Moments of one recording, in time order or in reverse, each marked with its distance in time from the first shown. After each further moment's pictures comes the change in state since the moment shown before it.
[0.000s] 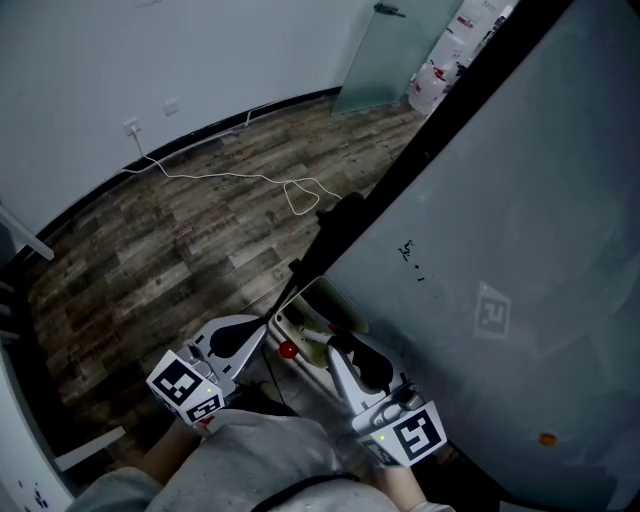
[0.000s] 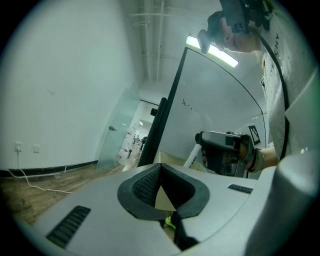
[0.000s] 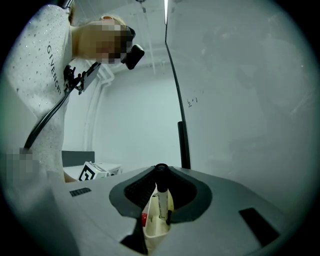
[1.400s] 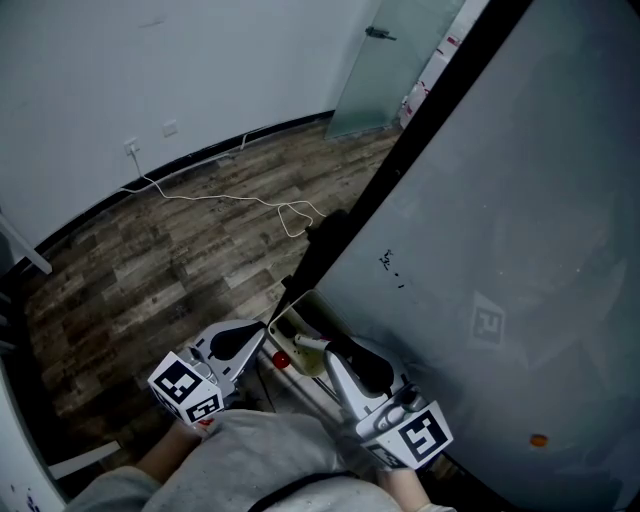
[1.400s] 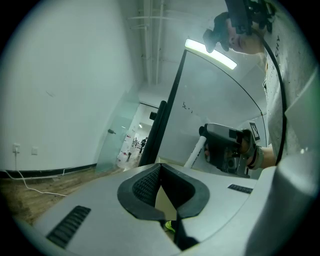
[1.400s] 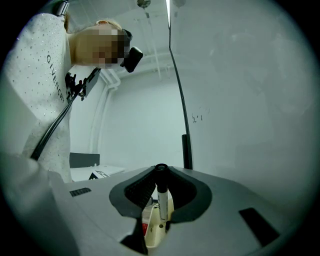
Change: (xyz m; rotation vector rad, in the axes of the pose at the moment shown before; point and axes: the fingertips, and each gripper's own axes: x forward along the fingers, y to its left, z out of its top) left arm 0.009 -0.002 0.013 0.006 -0.034 -0.007; right arm -0.008 -0.001 0.023 -0.034 -0.002 0.043
